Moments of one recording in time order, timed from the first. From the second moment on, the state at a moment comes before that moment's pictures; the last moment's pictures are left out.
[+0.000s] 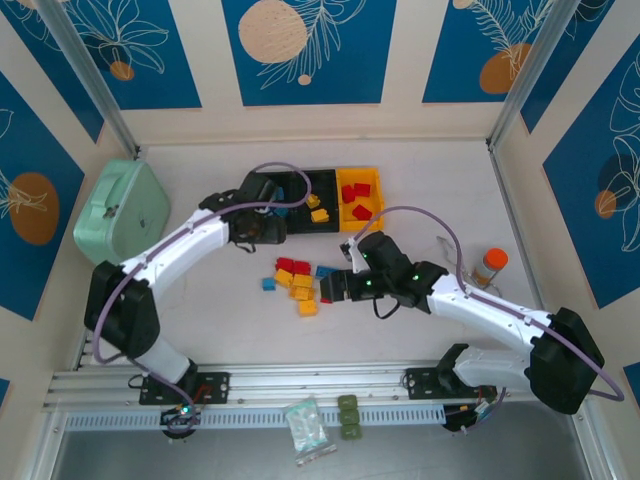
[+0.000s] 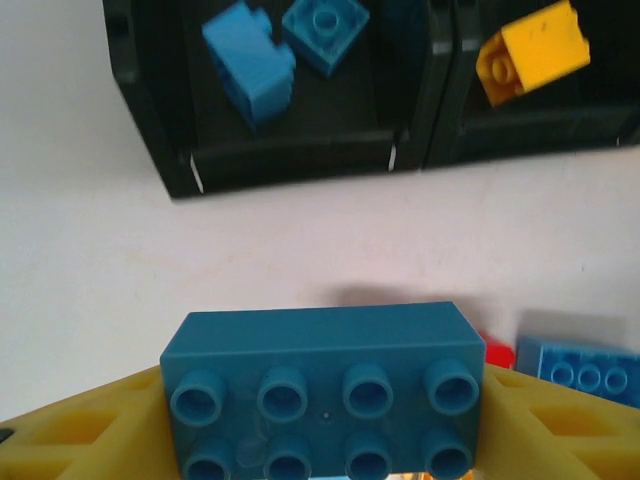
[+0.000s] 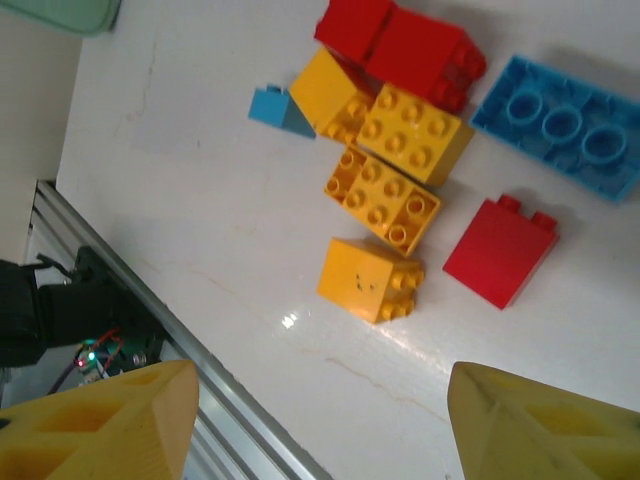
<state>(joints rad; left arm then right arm) -0.53 1.60 1.32 -0.82 -0.10 -0.45 0.79 1.16 0.72 -0.35 -0.32 0.67</state>
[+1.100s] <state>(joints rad) -0.38 2.35 2.22 -1.04 -0.08 -0.36 0.72 1.20 0.85 -0.33 -0.23 0.69</state>
